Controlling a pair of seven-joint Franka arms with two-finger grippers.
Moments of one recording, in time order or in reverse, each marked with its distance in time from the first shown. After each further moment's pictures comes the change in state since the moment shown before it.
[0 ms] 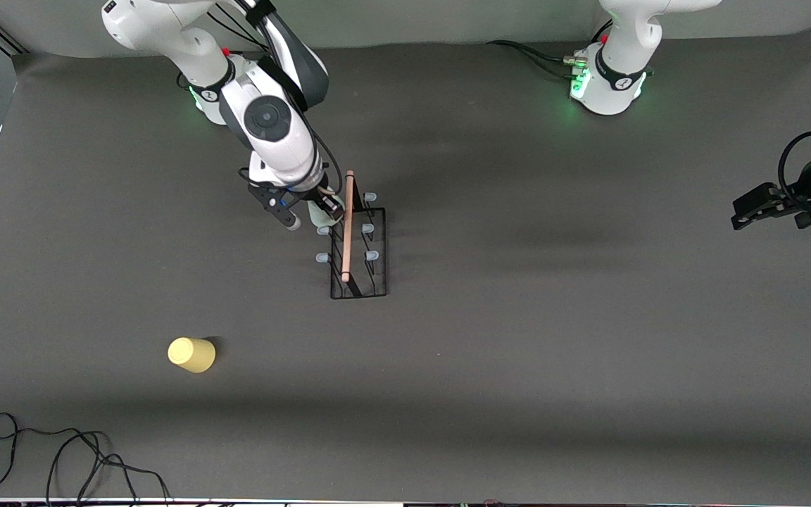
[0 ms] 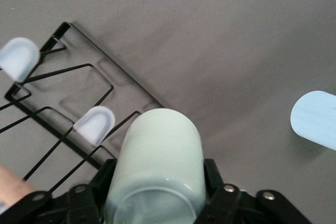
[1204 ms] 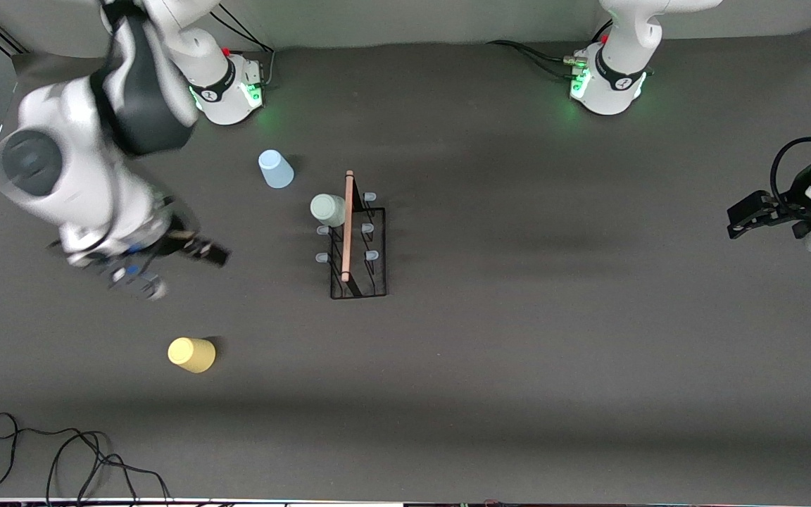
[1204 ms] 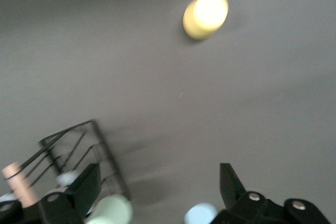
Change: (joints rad) left arm -0.014 0.012 -0.004 -0.001 0.010 0.047 0.003; right arm -0.183 0.110 -0.332 0.585 0.000 -0.486 -0.999
